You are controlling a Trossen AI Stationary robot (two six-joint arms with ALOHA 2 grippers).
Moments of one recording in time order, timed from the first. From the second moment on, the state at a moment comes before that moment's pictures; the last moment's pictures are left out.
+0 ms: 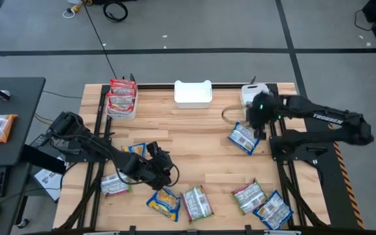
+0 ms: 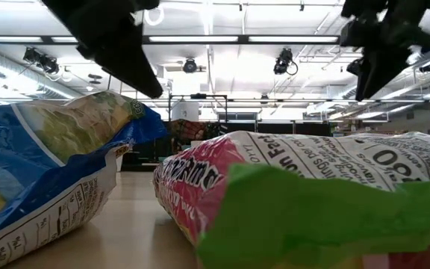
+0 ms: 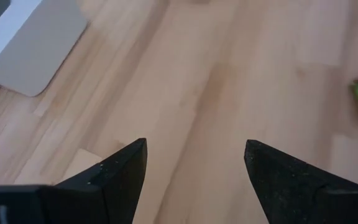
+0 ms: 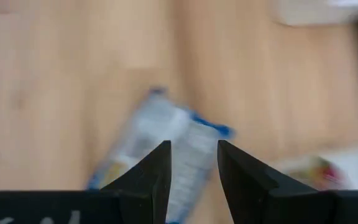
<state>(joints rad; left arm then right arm) -0.49 1.62 1.04 -0.49 -0.75 -0.61 -0.32 0.87 0.81 -1.00 -0.05 -0.22</state>
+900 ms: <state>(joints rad) -0.31 1.62 1.04 -0.40 -0.69 -0.55 0.83 1.47 0.81 -0.59 -0.30 0.62</state>
